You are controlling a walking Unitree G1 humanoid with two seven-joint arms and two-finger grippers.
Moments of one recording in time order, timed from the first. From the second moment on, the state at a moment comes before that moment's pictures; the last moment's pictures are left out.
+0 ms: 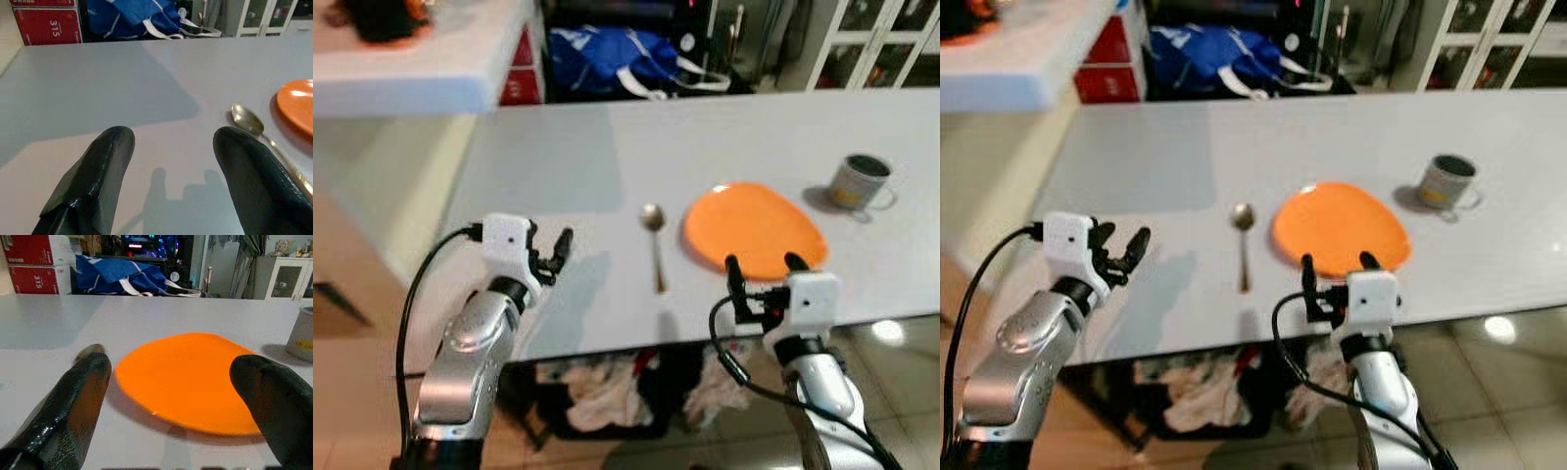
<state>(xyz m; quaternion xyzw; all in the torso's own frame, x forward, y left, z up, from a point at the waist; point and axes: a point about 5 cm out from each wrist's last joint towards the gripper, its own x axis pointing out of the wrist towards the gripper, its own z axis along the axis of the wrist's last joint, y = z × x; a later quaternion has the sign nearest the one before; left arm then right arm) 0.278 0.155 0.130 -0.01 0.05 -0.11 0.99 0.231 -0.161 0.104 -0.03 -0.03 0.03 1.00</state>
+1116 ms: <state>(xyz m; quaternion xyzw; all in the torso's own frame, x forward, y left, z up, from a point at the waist) 0.279 0.139 0.126 -0.01 0.06 -0.14 0.99 0.229 -0.169 0.098 -0.04 -0.01 0.02 1.00</state>
